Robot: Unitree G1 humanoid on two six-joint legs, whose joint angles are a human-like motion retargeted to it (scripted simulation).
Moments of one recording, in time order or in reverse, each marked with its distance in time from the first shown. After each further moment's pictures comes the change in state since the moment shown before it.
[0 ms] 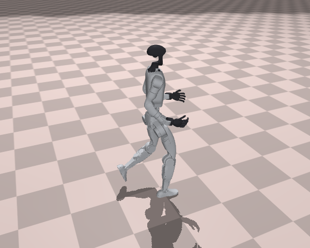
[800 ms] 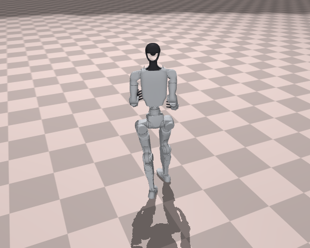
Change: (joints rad) left arm -0.041 -0.069 0.016 0.119 -0.011 0.010 0.150; right arm 0.054 0.053 0.010 -0.059 -0.093 -0.019 0.039; waist 0.127 -0.009 -0.024; left_leg 0.033 -0.296 -0.407 -0.839 -0.271 0.208; right_leg -0.064 0.159 0.299 -0.234 0.098 0.028
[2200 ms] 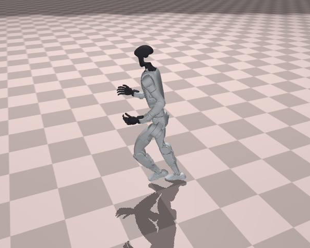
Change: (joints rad) left arm 0.161 -0.049 0.101 -0.034 0.005 -0.029 -0.033; right arm -0.515 -0.256 -0.073 -0.058 0.022 -0.084 -0.218; waist 0.255 0.059 0.106; left_leg -0.589 0.190 0.614 0.788 -0.032 -0.190; right_leg 0.262 -0.040 -0.292 0.180 -0.207 -0.135
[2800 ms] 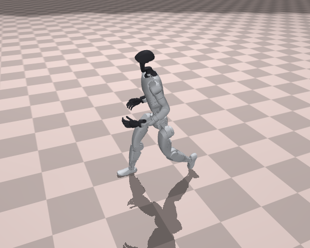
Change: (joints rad) left arm -0.159 0.038 -0.108 -0.030 0.025 0.000 0.066; right arm 0.493 0.099 -0.192 0.111 -0.250 0.030 -0.021; waist -0.415 0.011 0.048; left_leg 0.866 -0.119 -0.361 -0.491 0.643 -0.120; right_leg -0.381 -0.207 -0.022 -0.151 0.155 0.103
